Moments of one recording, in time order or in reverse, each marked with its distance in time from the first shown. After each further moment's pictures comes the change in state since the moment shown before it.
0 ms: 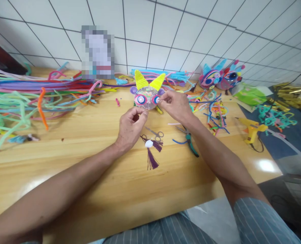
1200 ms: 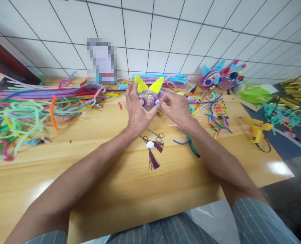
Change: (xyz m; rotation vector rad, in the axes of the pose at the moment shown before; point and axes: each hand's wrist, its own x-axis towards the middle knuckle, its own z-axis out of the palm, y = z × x) left_hand 0.058 -0.027 0.020 0.521 0.089 0.379; right_hand -0.003 -0.001 0.002 -0.122 0.044 -0.019
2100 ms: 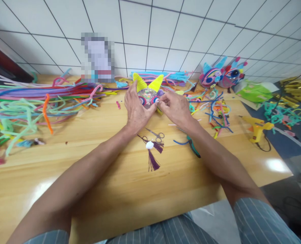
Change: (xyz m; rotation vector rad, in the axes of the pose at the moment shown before) left_hand 0.003 -0.007 0.011 -0.009 0.023 0.001; right_hand -0.003 -0.002 0.001 -0.019 -0.005 -0.022
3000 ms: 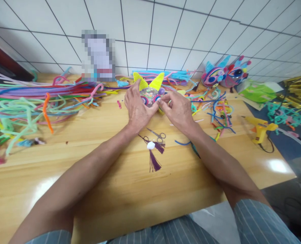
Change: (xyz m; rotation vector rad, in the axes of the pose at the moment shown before) left_hand 0.003 0.002 -0.002 0.023 -0.030 -0.050; right_hand -0.011 -0.001 0.003 0.018 0.066 -0.019
